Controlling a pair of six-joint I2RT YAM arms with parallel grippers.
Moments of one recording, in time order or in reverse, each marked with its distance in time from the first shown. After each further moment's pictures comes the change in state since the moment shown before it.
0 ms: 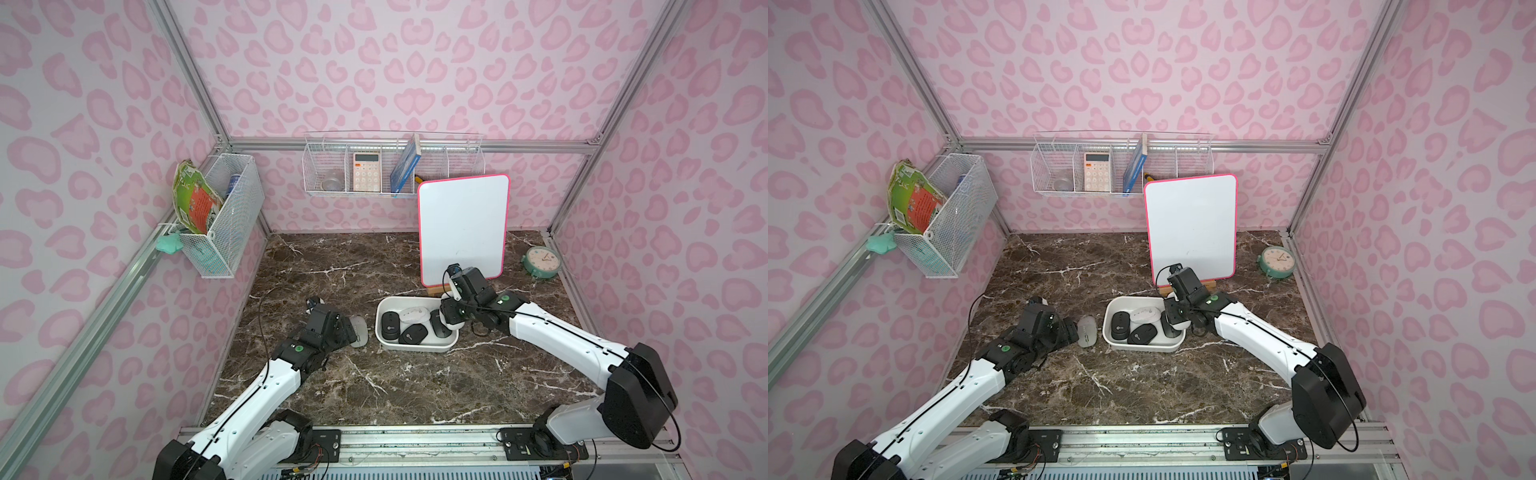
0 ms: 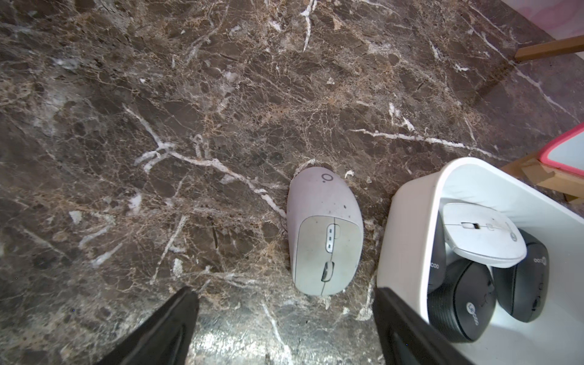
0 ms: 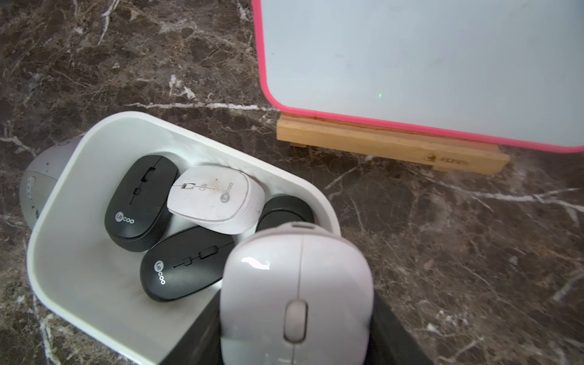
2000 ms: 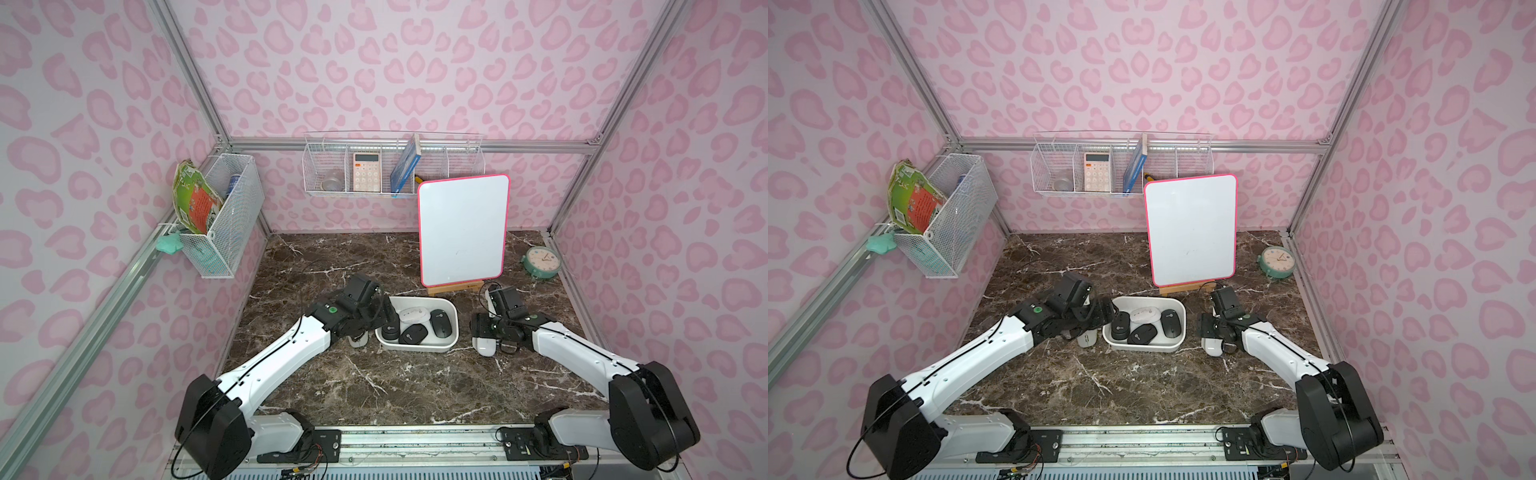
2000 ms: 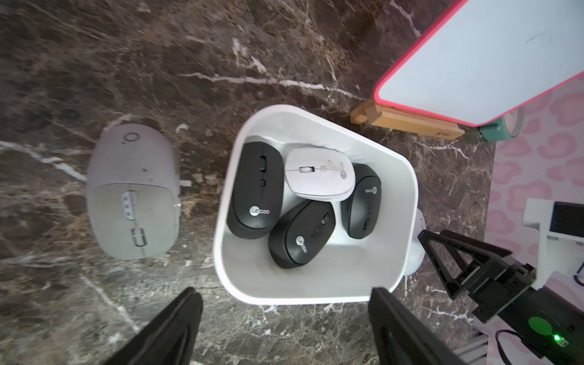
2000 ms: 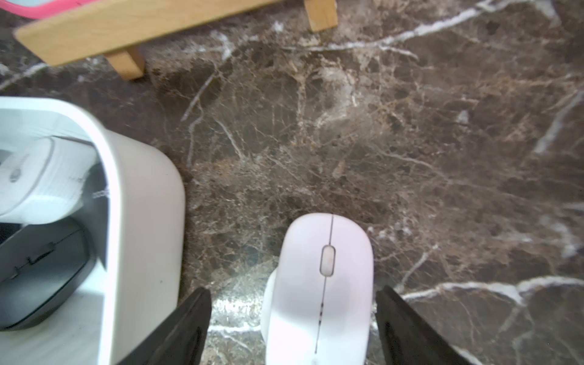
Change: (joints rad) left arm -0.251 0.378 0.451 -0.126 0.209 -0.193; right arm -0.241 -0.119 -0.344 0.141 -0.099 0.085
